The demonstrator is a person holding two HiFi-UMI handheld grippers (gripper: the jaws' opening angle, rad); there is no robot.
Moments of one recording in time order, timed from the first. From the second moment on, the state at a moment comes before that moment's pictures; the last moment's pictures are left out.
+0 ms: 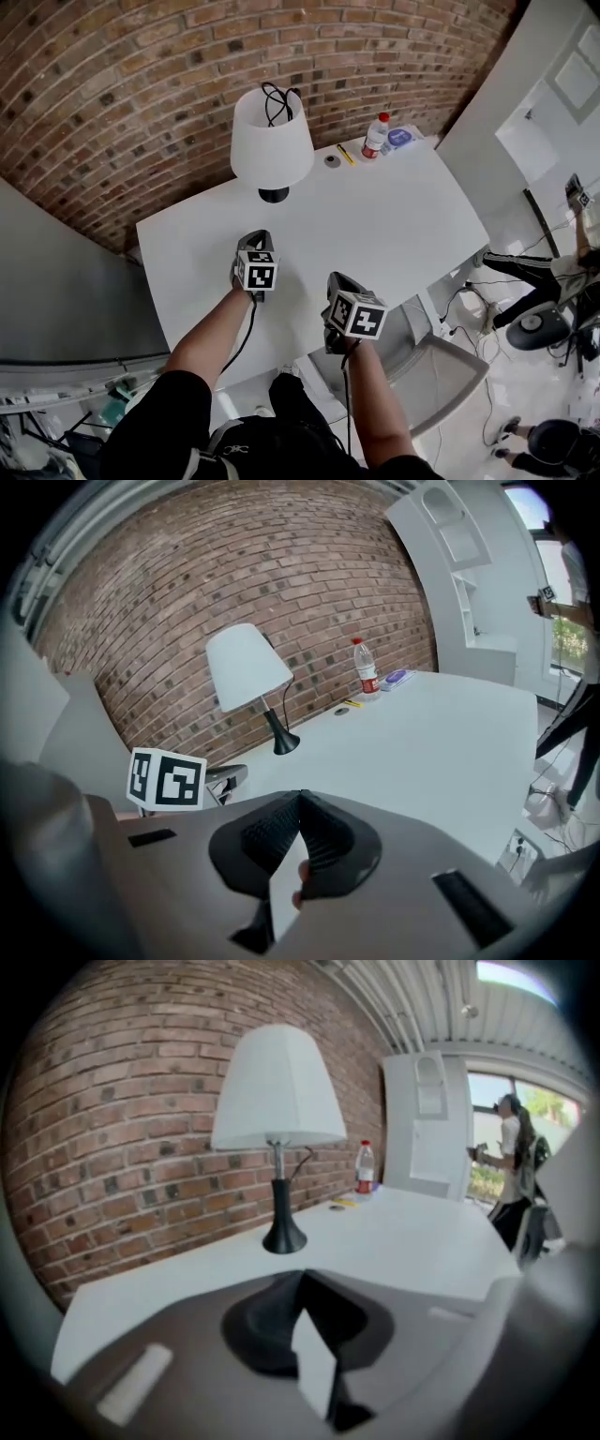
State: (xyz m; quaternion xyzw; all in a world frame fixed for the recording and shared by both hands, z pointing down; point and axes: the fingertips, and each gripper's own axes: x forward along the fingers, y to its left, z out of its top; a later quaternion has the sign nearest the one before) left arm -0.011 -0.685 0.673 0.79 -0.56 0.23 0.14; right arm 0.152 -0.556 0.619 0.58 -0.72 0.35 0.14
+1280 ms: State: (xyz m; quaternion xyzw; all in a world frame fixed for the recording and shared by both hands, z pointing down) left arm -0.135 -0.294 0.430 0.79 -0.58 0.15 0.13; right arm -0.047 -0.302 0.448 0.54 -0.82 0.18 0.09
